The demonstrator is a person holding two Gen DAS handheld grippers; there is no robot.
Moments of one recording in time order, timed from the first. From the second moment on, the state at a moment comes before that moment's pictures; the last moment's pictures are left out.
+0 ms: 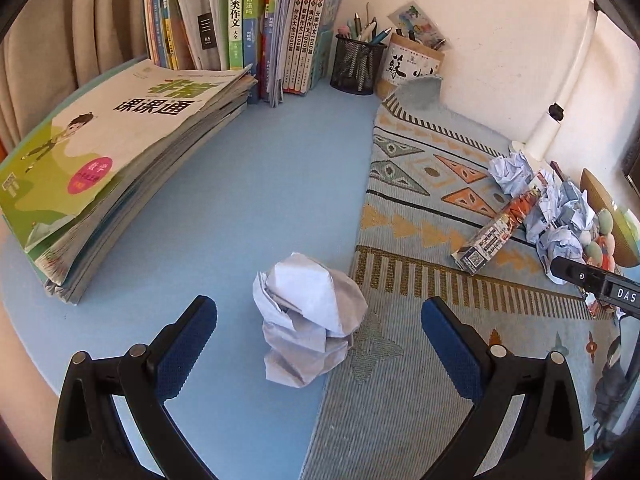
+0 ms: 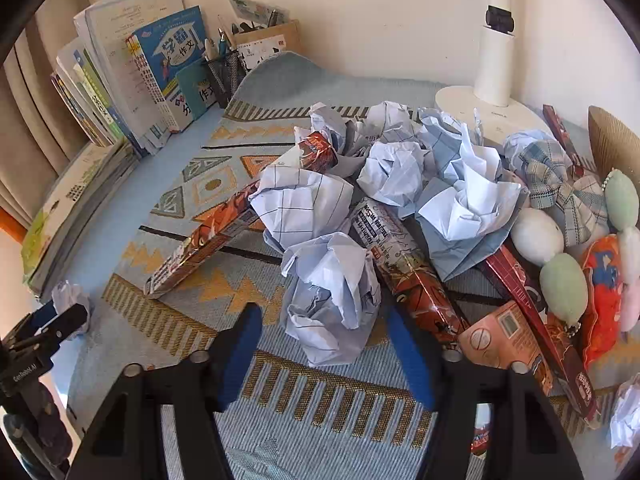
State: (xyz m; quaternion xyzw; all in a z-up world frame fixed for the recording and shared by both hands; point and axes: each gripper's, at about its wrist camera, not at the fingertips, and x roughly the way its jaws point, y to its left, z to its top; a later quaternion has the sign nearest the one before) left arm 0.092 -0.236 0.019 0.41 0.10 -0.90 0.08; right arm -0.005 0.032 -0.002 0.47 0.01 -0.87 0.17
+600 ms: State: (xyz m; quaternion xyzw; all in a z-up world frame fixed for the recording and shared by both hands) left arm 0.097 -0.090 0.073 0.37 0.09 -0.92 -0.08; right arm 0.103 0.164 0.044 0.37 0.02 -0.91 0.17
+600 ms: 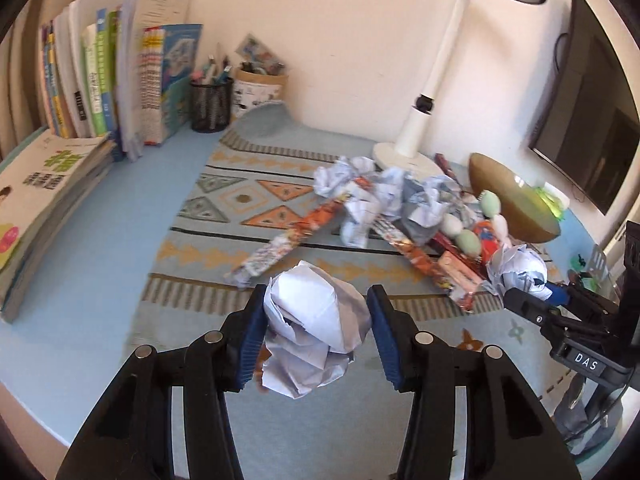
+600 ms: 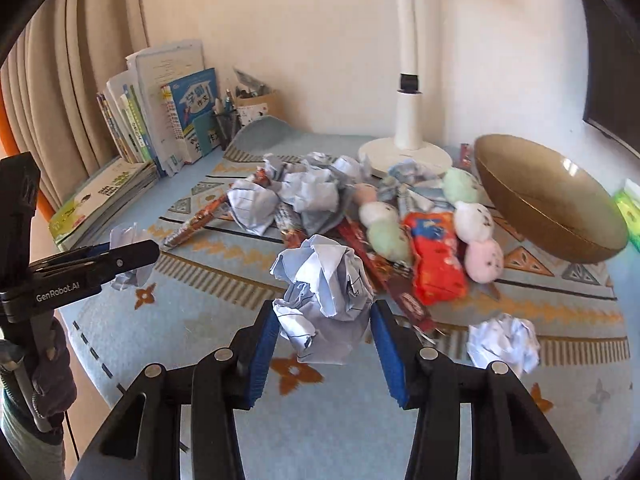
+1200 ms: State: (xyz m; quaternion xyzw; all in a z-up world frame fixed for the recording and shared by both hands) left arm 0.048 0.001 0.031 0.40 0.04 -0.91 -0.08; right arm 0.103 0.223 -0.016 0.43 -0.06 -0.88 0.19
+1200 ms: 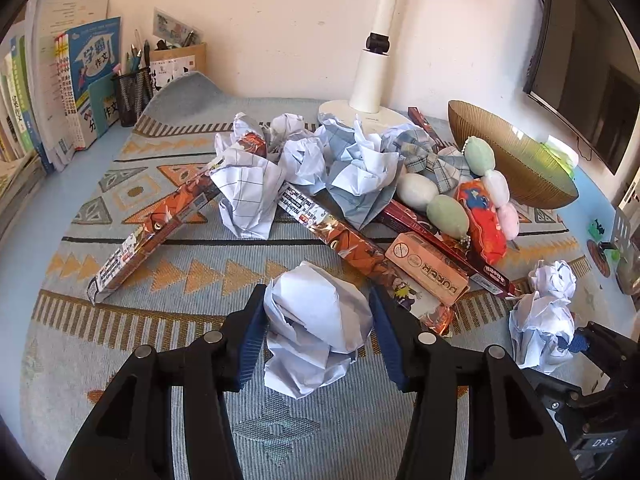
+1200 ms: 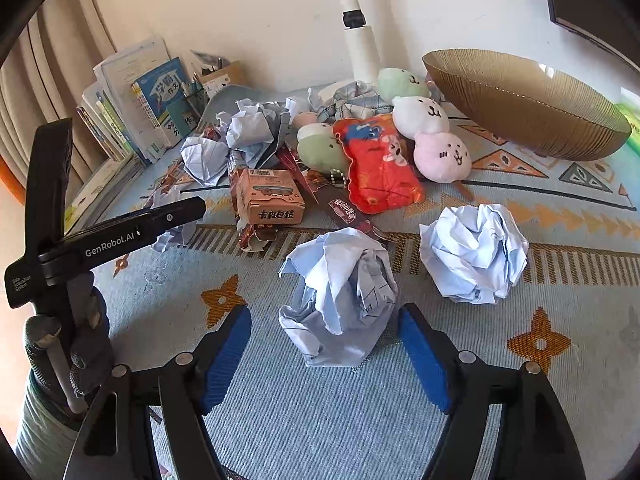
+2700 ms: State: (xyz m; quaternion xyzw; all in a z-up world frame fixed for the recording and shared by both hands) left arm -0.002 0.107 0.146 0.30 0.10 -0.92 -0.25; right arm 0.077 0.337 0.086 0.31 -0.06 -0.95 0.01
